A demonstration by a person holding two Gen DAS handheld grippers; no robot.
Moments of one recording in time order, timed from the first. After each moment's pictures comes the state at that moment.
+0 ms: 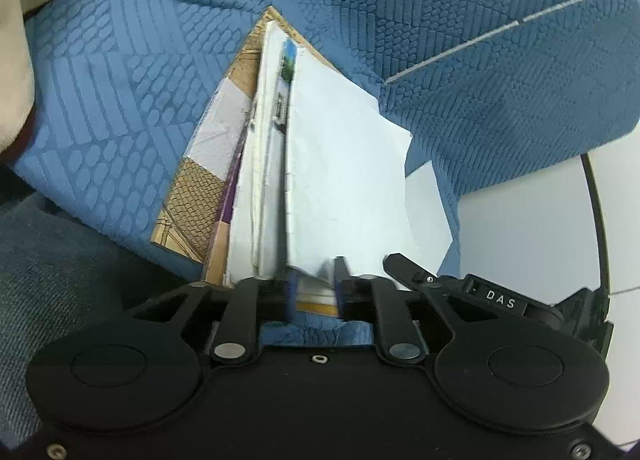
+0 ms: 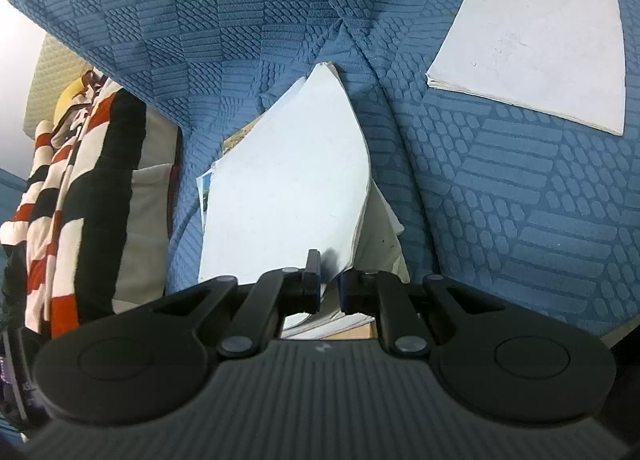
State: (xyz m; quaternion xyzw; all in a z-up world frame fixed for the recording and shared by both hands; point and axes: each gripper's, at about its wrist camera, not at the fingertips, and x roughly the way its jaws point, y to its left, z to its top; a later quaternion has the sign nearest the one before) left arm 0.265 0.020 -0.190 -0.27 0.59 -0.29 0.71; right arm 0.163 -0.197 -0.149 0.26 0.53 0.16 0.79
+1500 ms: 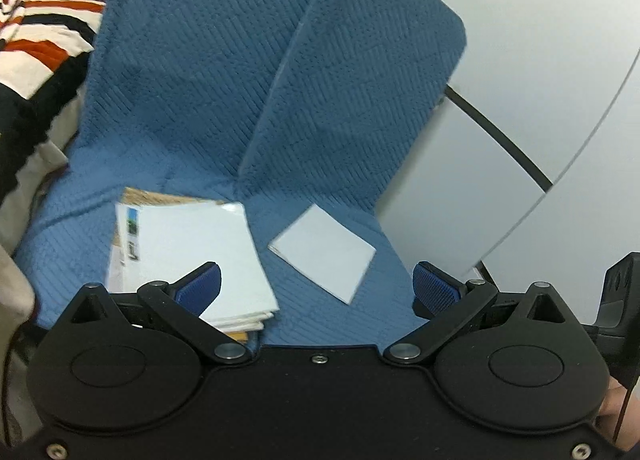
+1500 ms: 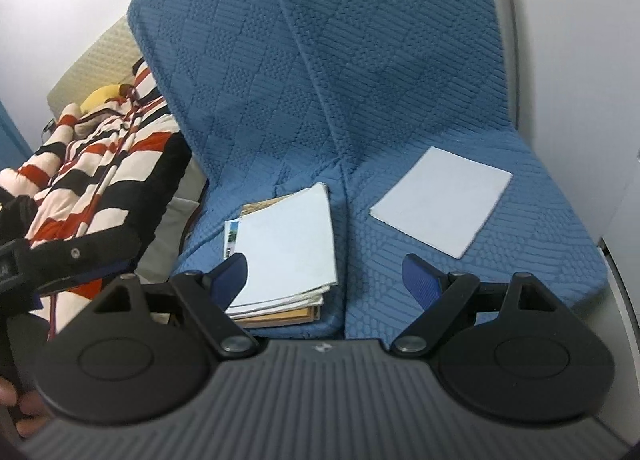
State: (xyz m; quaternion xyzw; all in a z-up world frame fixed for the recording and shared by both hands) left arm 0.131 -0.054 0.019 -0.08 0.39 -0.39 0.83; right arm 0.040 -0.287 0.007 0.13 0.38 0.16 0.90
